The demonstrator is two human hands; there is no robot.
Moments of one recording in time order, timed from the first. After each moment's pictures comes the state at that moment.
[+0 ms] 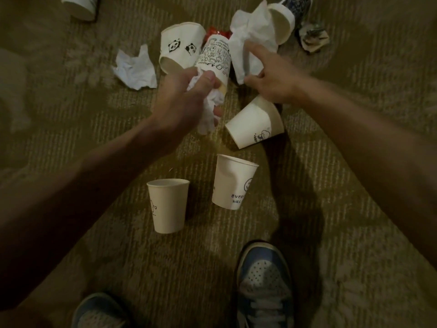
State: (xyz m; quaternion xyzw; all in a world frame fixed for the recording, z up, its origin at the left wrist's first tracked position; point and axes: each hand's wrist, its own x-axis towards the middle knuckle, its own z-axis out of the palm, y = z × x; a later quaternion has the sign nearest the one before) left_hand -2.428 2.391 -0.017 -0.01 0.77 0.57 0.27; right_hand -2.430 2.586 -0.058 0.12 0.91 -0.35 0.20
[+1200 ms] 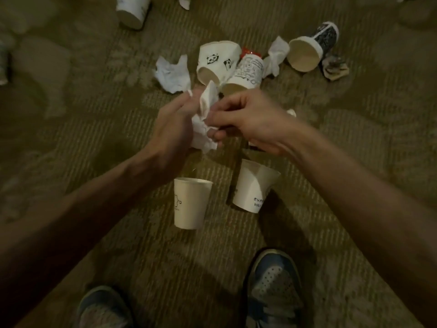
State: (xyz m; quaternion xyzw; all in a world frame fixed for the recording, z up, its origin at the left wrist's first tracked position) left_hand -2.399 2.324 0.002 -0.11 0.65 0.70 0.27; right_hand -2.393 2.479 -0.004 0.12 0.61 -0.74 0.26
